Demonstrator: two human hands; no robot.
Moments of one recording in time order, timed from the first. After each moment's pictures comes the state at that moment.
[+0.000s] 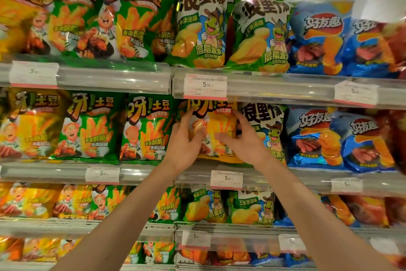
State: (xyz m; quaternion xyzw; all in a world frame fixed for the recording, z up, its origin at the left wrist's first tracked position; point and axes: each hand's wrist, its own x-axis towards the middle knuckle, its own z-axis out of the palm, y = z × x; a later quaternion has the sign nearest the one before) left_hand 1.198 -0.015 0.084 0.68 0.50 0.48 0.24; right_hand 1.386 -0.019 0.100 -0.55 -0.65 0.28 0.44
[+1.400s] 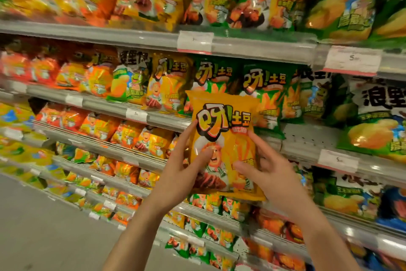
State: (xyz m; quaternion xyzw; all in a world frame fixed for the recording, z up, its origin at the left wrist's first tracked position) left_hand 0.974 -0.226 0.044 0.58 0.50 0.55 0.33; right_hand 1.190 -0.176 0.048 -0.41 -0.67 0.47 0.40
